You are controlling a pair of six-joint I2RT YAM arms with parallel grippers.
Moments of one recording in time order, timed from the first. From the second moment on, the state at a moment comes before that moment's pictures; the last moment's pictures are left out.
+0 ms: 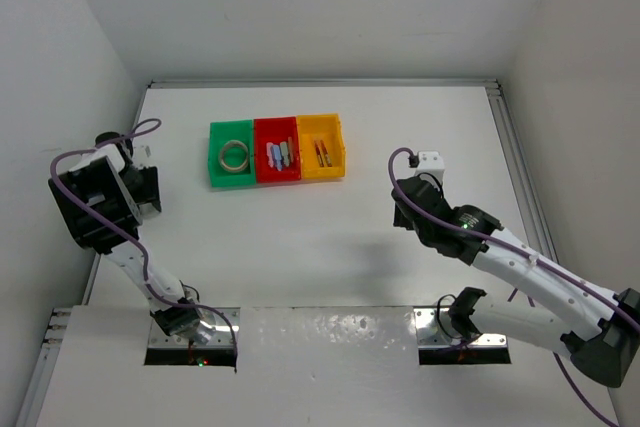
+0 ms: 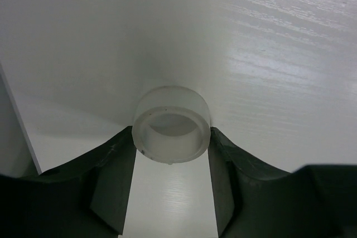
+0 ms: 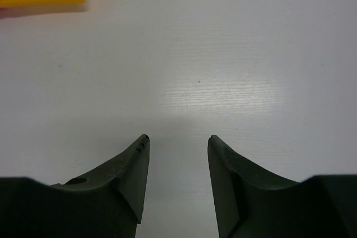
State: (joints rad) left arm 0.52 1.90 1.24 -0.73 0.04 0.27; right arm 0.80 0.96 0.79 -0.69 0.62 0.57
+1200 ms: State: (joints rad) left arm -0.11 1.76 1.44 -0.73 -0.03 0.33; right arm 0.80 0.92 0.76 -0.69 0.63 0.62
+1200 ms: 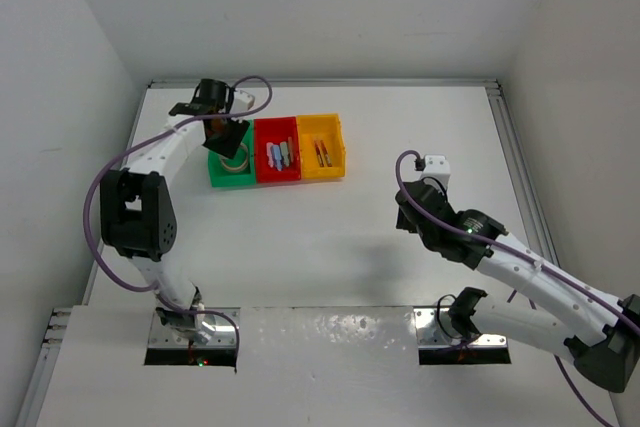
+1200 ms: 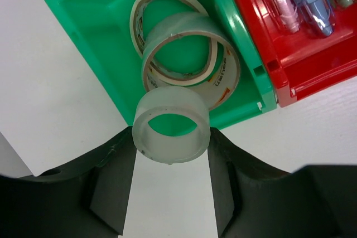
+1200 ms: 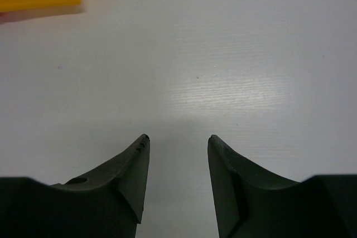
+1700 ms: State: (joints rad) left arm -0.15 1.84 1.42 -0.68 -0.08 0.33; right arm 0.80 0.92 0.76 -0.71 0.63 0.62
